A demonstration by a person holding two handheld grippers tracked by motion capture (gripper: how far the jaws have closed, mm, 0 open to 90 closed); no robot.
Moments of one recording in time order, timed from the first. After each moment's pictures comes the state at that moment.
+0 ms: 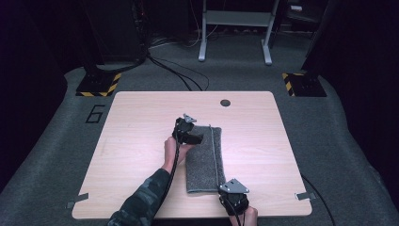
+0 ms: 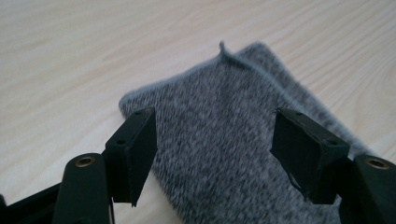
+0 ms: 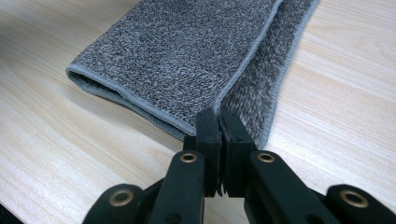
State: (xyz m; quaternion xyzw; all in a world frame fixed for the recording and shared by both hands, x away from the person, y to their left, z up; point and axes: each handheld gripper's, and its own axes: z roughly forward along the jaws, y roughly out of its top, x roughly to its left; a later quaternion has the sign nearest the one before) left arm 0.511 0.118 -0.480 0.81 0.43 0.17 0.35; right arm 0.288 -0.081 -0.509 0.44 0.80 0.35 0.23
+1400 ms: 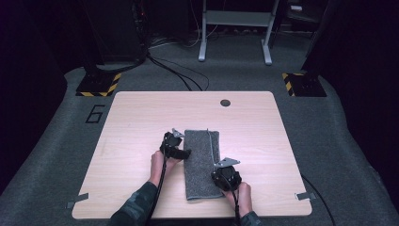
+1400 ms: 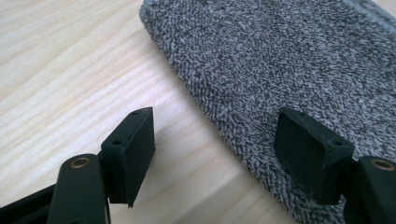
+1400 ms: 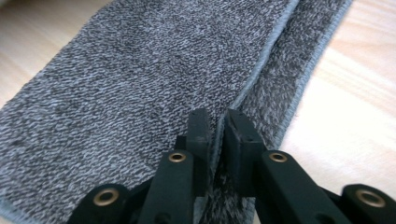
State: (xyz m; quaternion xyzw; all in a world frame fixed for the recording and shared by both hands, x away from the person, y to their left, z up) left arm 0.476 0.162 -0.514 0.83 0.43 0.16 0.31; right arm 0.362 -0.068 -0.513 0.44 0.83 0.33 0.15
